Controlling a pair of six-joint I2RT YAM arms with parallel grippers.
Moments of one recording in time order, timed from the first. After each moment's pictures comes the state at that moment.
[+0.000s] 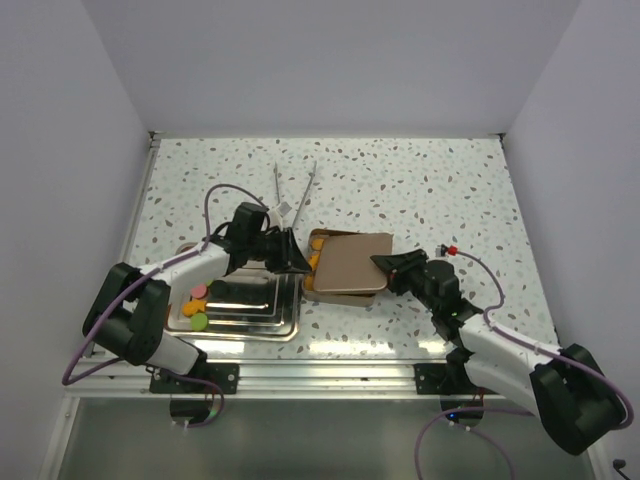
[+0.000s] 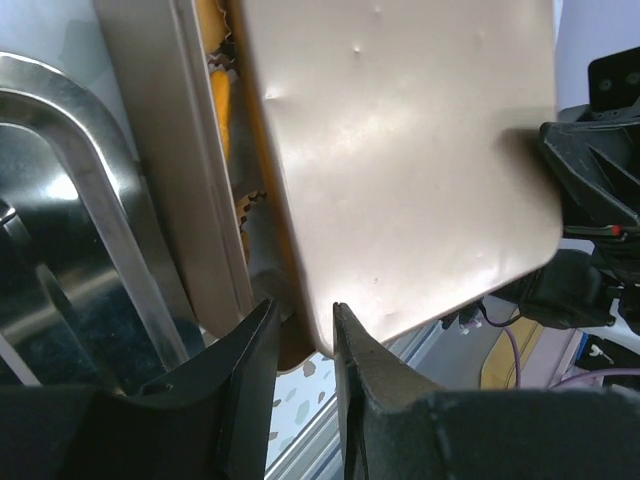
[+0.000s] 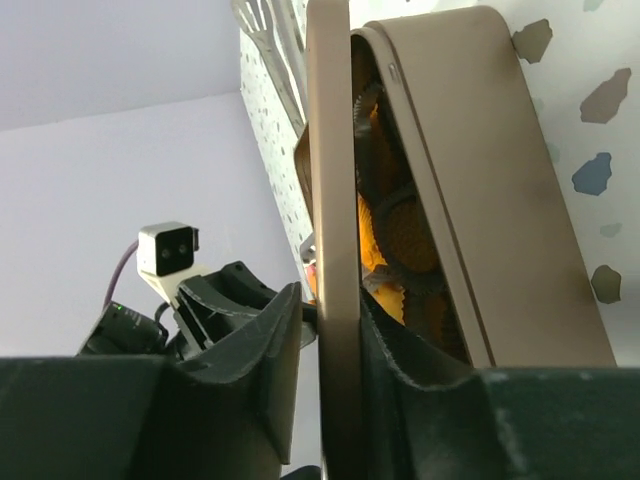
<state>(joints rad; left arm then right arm) -0.45 1.47 0.76 -0.11 0.58 -0.67 0.51 0.96 0.17 0.45 0.01 1.57</state>
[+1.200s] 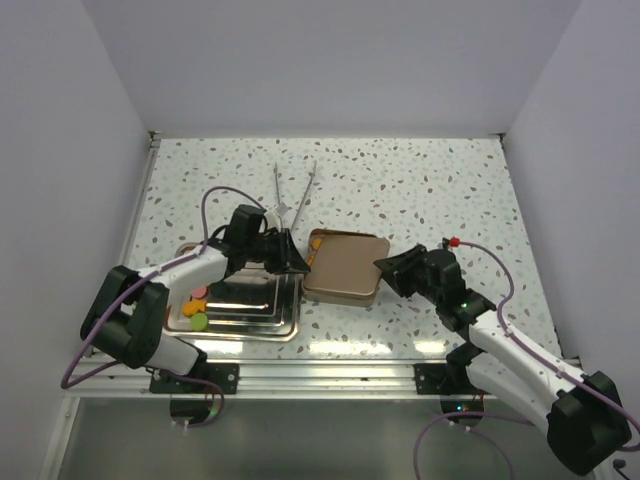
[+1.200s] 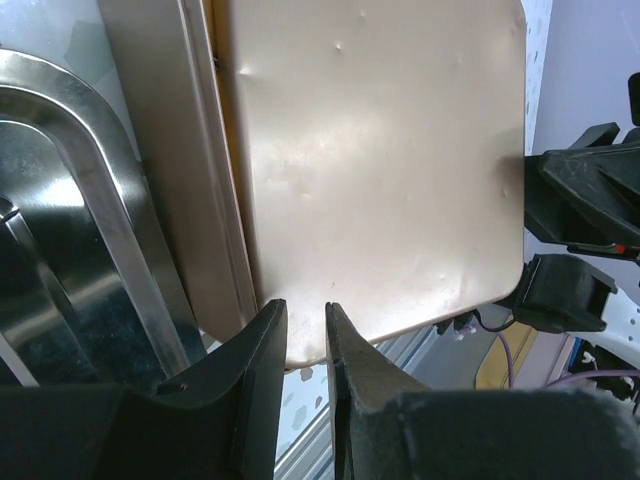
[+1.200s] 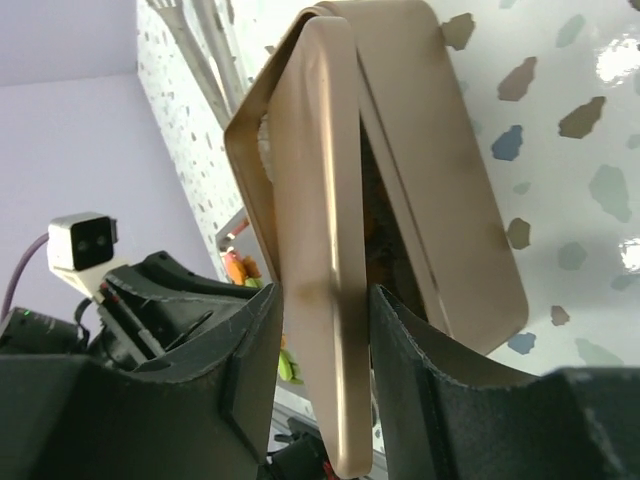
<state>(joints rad) -0.45 1.46 0.72 -0.05 0.59 -0.70 0.50 0.82 0.35 -0.06 0.01 1.41</state>
